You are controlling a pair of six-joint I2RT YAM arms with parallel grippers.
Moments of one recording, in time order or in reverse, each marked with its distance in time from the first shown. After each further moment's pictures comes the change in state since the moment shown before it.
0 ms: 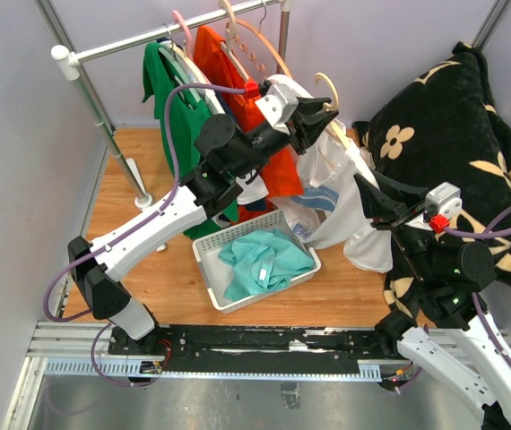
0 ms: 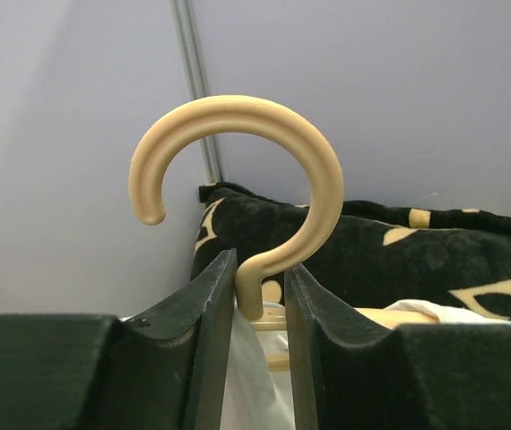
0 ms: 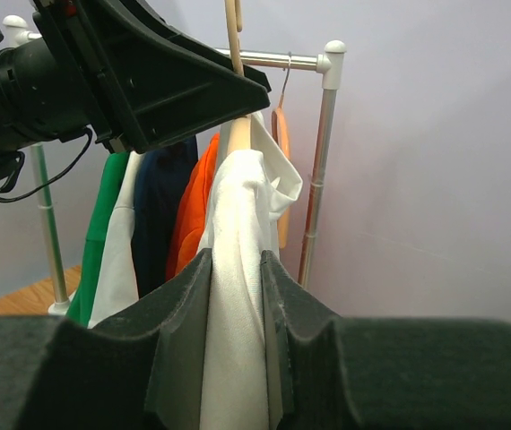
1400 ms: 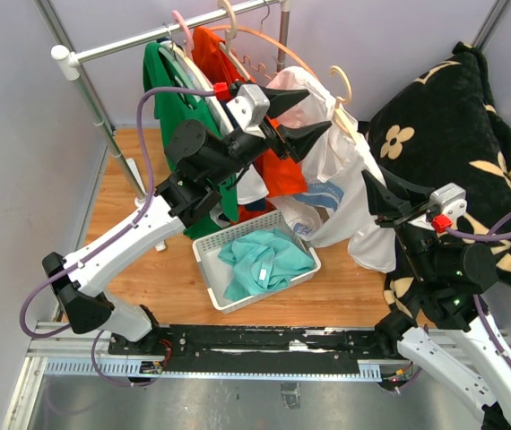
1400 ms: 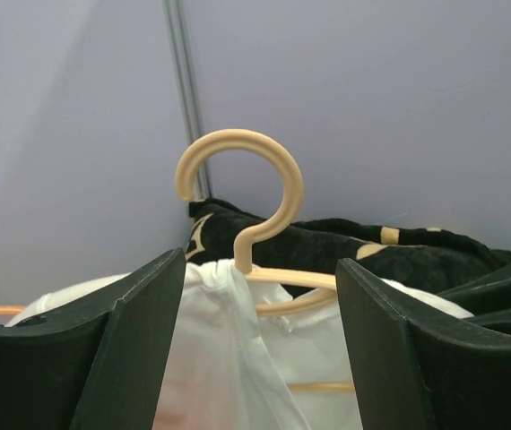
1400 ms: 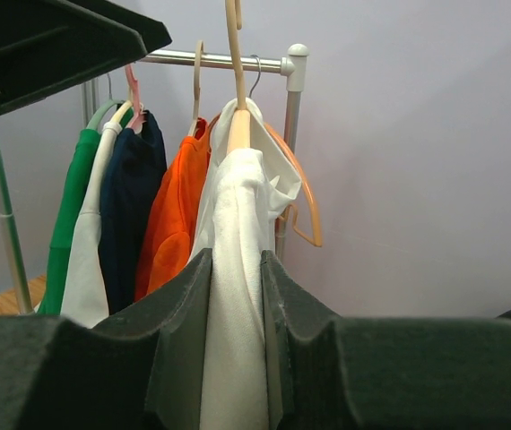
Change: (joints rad) left arm -0.001 -0.140 -0.060 -0.053 0.004 -0.062; right arm 0.000 -0.008 0.000 0.007 0.074 -0.043
